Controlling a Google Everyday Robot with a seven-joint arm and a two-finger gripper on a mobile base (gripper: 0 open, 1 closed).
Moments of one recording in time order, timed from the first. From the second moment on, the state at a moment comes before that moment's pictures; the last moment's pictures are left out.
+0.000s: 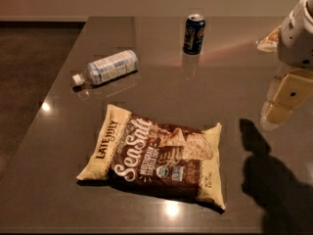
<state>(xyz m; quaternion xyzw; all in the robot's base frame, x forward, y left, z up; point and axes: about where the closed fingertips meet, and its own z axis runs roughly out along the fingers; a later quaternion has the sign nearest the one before) 0.438 -0.217 0.977 -0.60 0.78 -0.03 0.16</state>
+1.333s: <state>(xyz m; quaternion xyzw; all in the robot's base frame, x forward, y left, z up) 0.402 -0.156 0.923 -0.65 0.75 0.05 0.12</state>
